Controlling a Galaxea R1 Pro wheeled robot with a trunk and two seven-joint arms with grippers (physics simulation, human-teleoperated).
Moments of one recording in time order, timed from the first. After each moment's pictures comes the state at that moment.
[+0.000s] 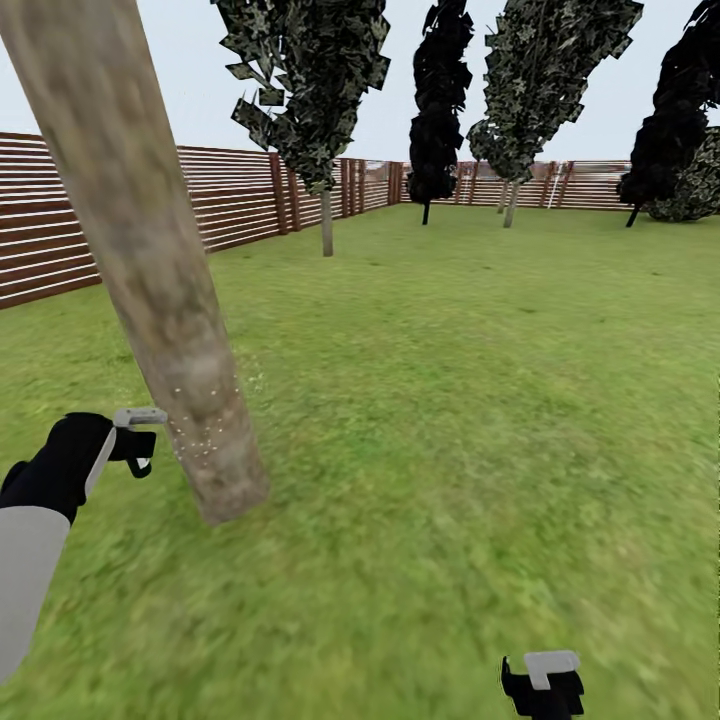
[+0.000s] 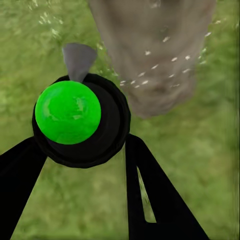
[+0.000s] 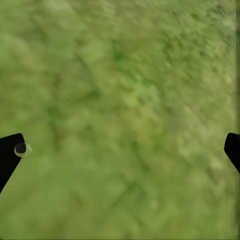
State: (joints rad) left arm -0.97 0.36 0.07 -0.78 -0.11 0.85 -0.16; right arm -0.44 -0.05 -0.24 -0.06 0.48 -0.49 -0.37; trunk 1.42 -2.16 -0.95
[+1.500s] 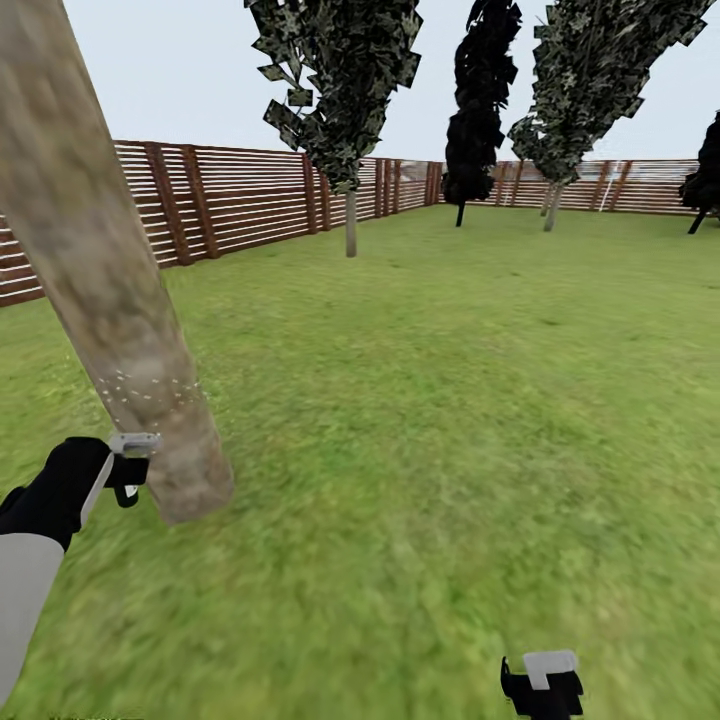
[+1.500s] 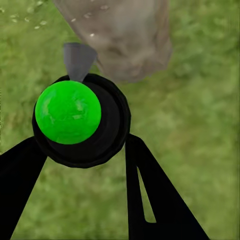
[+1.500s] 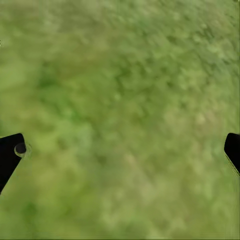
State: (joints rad) left arm -0.88 0.36 0.08 -0.79 -0.11 0.87 -0.13; right arm -0.44 -0.05 -0.24 -0.06 0.48 -0.49 -0.37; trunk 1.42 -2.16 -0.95
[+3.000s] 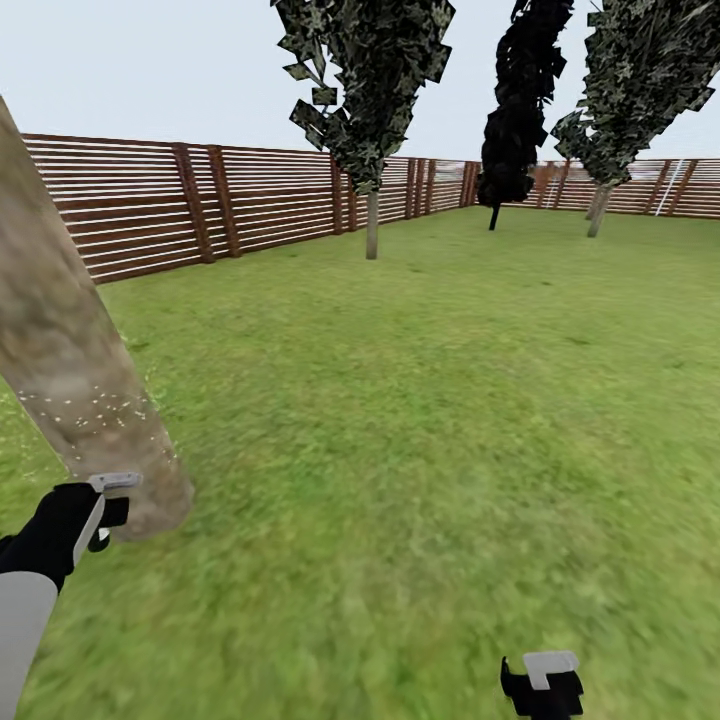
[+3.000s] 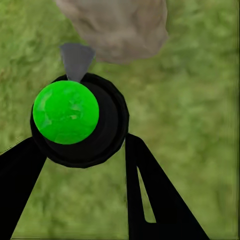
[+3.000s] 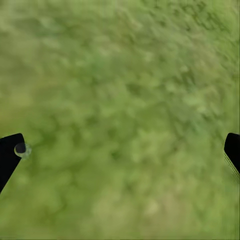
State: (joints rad) left arm -0.78 0.35 0.21 -0.69 -0.10 0.74 0.04; right arm -0.44 -0.05 -0.24 -0.06 0.48 -0.49 -0.37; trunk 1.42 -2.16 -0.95
